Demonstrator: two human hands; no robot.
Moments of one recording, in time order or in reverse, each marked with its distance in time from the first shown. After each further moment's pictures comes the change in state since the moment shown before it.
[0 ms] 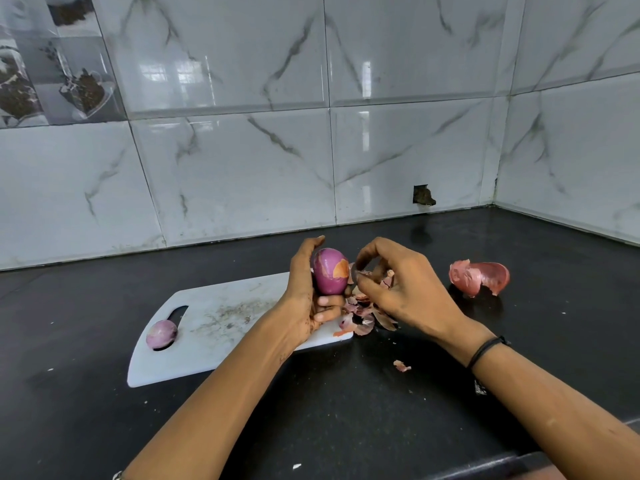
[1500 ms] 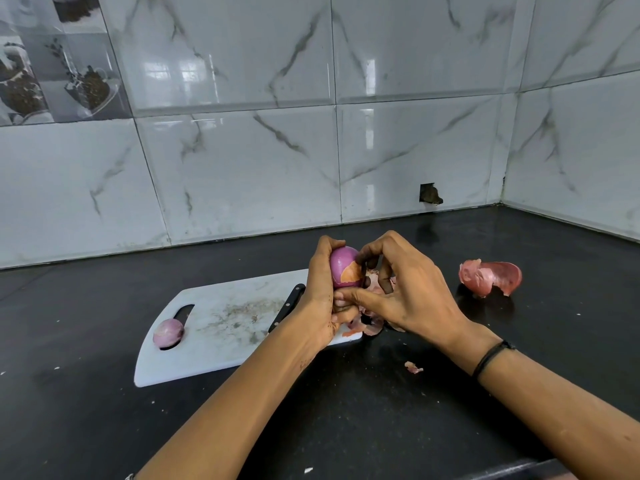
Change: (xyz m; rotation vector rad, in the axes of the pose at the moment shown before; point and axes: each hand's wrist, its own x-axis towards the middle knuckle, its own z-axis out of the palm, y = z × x) left_hand -0.007 -0.005 0.015 -0.036 0.057 0.048; right_hand -0.001 -0.010 0.009 -0.074 0.101 -0.123
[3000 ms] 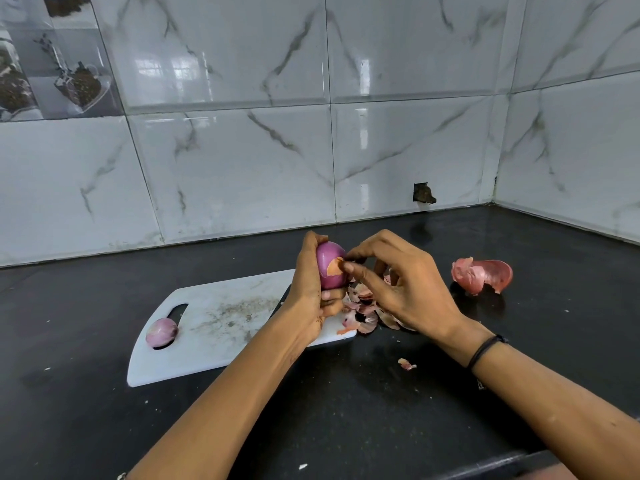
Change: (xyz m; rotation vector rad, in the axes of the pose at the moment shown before) left_hand 0.005 0.004 -0.008 0.001 -0.002 0.042; right_hand 0.002 0.003 -0.001 0.106 0.046 -0.096
